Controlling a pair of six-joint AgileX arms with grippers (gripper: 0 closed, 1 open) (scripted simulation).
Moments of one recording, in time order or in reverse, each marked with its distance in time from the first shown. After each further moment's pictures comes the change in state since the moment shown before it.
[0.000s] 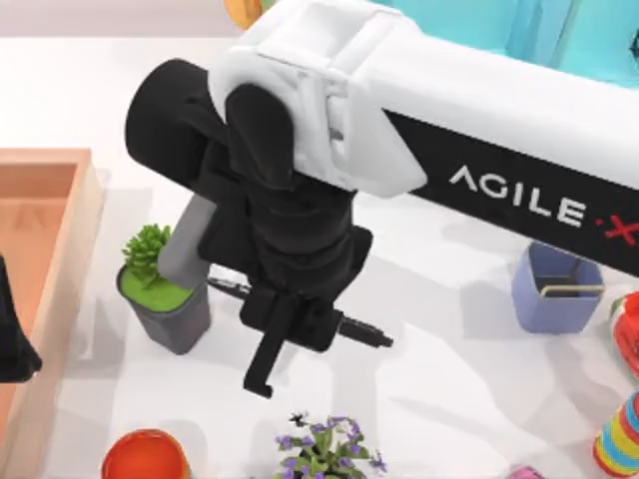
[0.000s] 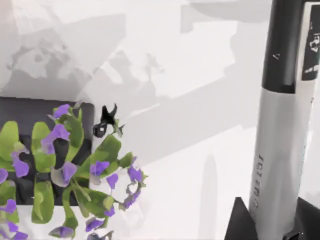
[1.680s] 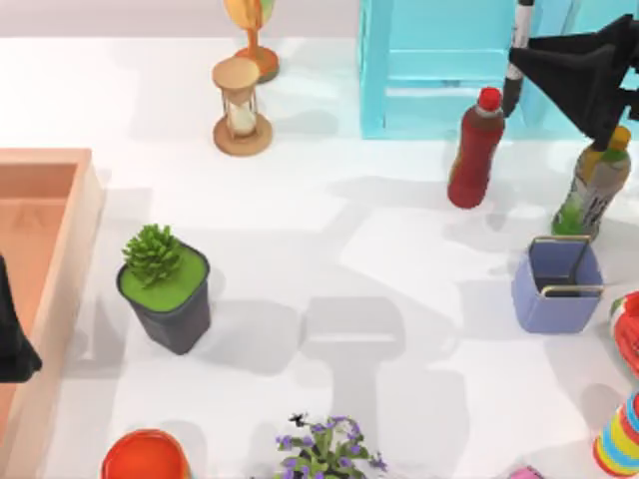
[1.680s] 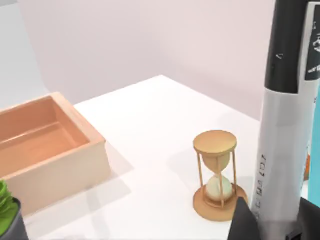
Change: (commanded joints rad) left arm 0.000 0.000 0.000 0.000 0.000 0.000; right arm -0.961 -0.403 -1.082 2.081 -1.131 0.222
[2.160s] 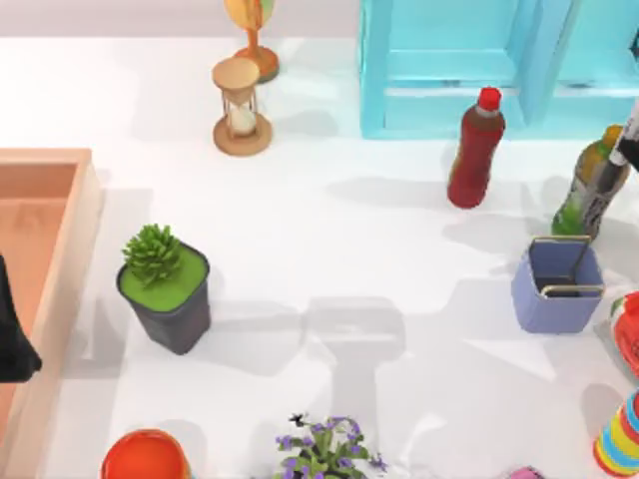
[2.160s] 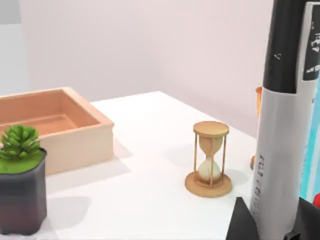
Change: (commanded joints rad) left arm 0.000 0.000 0.000 0.000 0.000 0.000; right arm -0.257 -0.098 -0.407 0.578 -0.246 0.089
